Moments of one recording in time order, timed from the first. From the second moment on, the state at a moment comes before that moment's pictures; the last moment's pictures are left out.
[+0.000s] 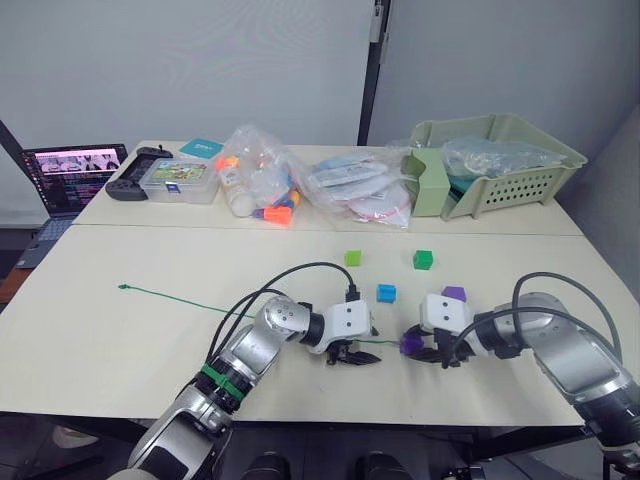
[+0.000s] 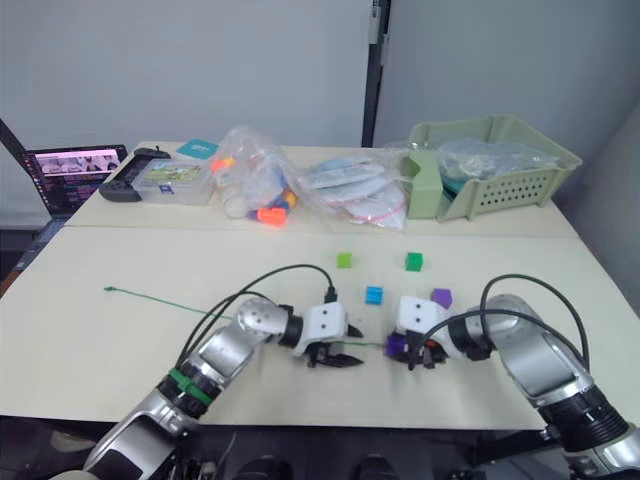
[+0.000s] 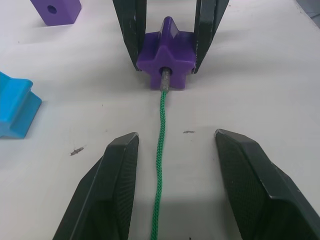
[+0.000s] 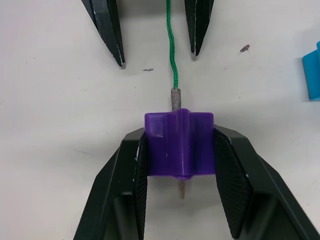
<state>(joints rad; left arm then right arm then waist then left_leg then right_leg) -0.61 0.27 -0.49 0.21 0.04 0.18 -1.08 -0.37 -0.90 0.25 -0.19 0.10 0.44 1.19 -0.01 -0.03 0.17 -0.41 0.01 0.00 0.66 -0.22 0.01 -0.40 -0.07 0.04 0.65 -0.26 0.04</state>
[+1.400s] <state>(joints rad) -0.63 0.19 -0.42 0.25 -0.06 0.22 -1.11 -0.32 -0.98 0.13 -0.20 0.17 0.49 1.22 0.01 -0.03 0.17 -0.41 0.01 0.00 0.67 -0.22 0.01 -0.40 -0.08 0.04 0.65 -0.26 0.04</state>
